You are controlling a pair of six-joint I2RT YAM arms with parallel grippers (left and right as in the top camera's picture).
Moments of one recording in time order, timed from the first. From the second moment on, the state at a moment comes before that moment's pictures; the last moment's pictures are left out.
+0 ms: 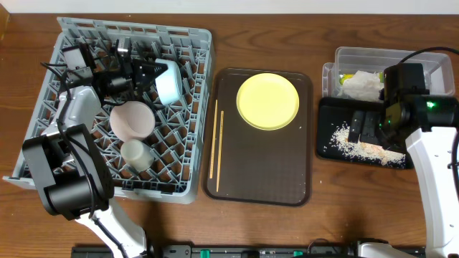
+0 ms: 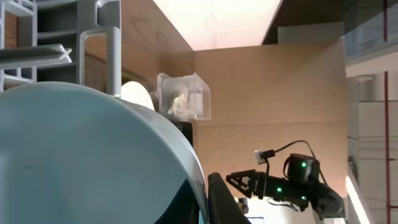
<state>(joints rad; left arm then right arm) 0.30 1.96 1.31 -0.26 1.44 -0.55 -0.02 1.39 1.32 -1.31 0.15 0.26</state>
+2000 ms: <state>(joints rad) -0.57 1.49 1.27 -1.01 0.11 -0.49 -0.02 1.39 1.32 -1.32 0.15 0.26</state>
